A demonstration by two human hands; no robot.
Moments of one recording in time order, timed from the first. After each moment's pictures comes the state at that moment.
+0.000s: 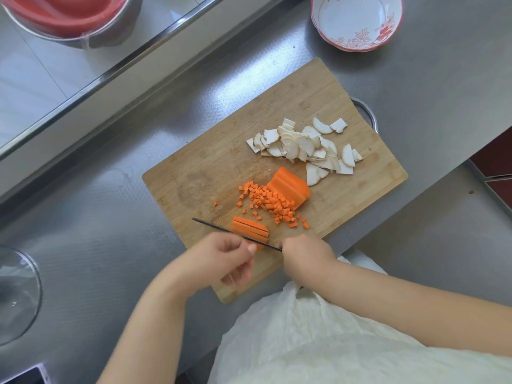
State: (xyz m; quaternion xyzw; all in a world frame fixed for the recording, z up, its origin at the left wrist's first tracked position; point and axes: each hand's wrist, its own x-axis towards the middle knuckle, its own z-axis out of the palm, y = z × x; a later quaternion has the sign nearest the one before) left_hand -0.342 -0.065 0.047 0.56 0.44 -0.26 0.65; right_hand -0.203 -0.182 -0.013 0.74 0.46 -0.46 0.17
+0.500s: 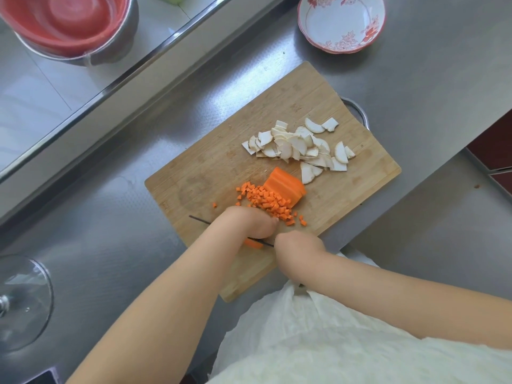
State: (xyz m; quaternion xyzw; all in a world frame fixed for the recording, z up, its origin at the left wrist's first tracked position) left_hand -0.246 -0.068 -0.027 0.73 0.27 -0.58 0.23; right_hand -0.209 -0.179 0.002 0.74 0.47 -0.45 0.17
